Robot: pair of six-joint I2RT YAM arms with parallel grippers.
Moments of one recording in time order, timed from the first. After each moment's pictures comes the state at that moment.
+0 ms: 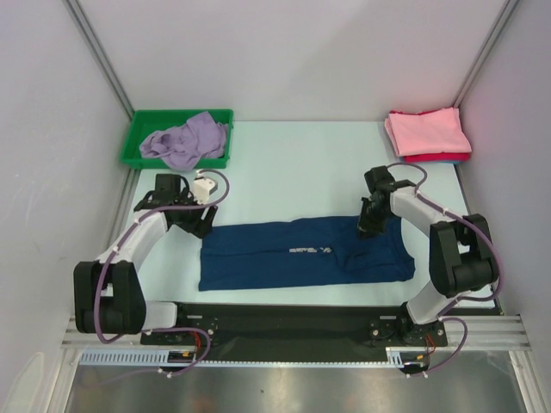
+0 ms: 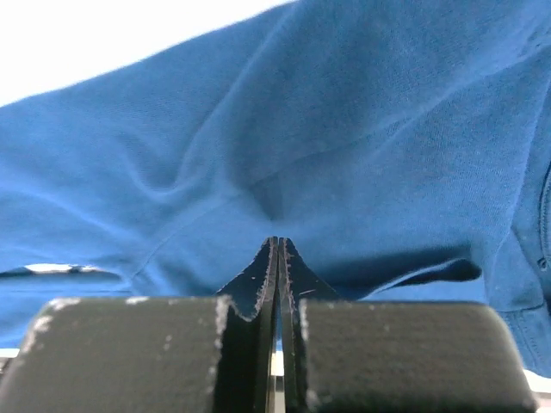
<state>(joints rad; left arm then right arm) -0.02 1.33 0.83 -0.53 0.31 0.49 0.24 1.60 1.02 -0.71 -0.07 0.51</state>
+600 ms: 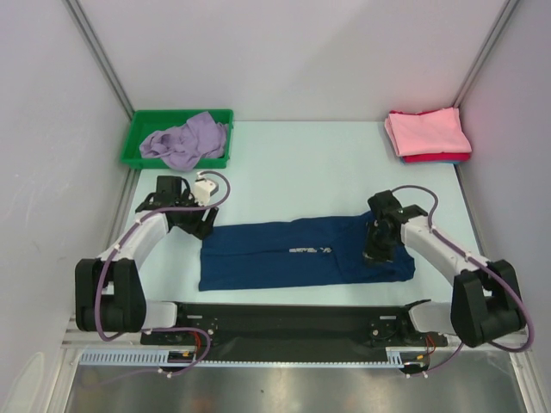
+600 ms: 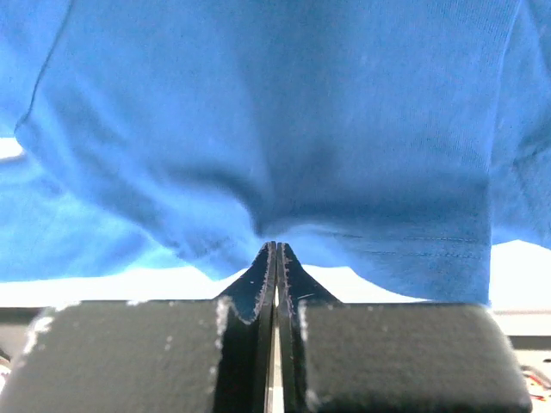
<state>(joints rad) -0.02 1.34 0.80 -0.49 0.32 0.49 0.30 1.32 0.79 -0.84 -0.06 0.57</state>
